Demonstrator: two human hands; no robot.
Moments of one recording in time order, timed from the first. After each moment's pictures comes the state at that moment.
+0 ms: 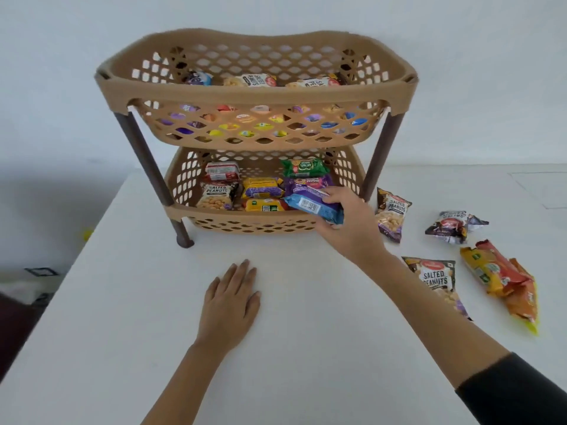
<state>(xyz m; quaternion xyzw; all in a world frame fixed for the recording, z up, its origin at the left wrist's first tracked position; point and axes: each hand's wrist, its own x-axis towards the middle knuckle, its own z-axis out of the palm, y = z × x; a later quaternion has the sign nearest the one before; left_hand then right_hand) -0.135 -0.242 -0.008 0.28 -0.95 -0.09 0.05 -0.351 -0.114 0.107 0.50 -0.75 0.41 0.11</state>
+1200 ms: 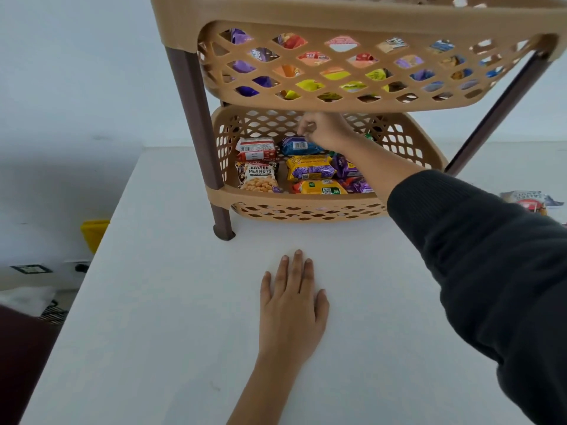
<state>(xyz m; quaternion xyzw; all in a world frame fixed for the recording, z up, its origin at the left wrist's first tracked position) -0.131 -0.257 -0.030 0.27 -0.95 -0.09 0.10 -0.424 -0.353 0.104 0.49 -0.85 0.20 -0.01</state>
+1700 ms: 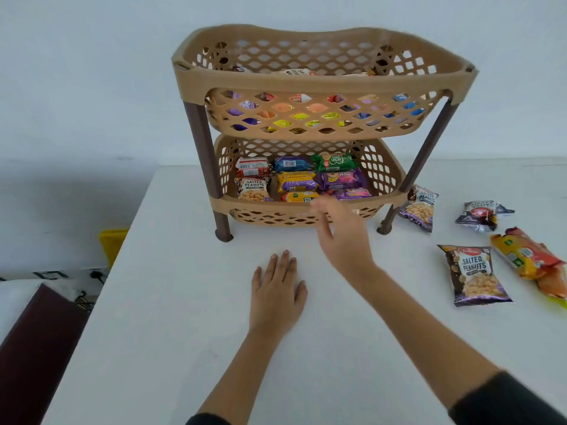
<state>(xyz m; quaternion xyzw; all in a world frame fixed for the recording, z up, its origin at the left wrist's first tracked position) -0.129 -0.256 -0.018 0.27 -0.96 -0.12 0.05 -0.259 -0.186 0.082 0.46 -0.78 0.40 0.16</state>
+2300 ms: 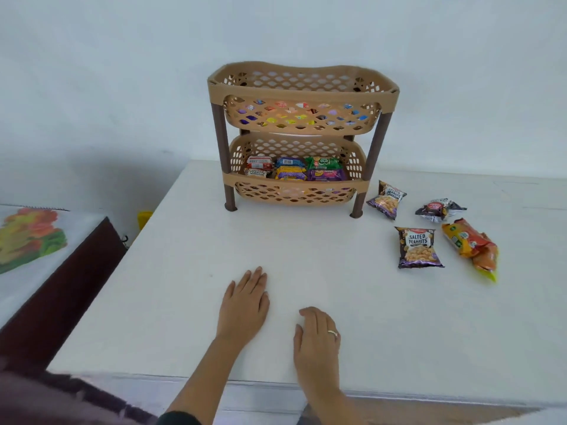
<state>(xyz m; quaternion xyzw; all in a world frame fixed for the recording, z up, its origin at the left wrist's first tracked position) -0.006 -0.149 -0.021 0.31 -0.94 -0.11 0.11 -0.065 0.013 -0.018 0.37 -0.88 0.29 0.07</state>
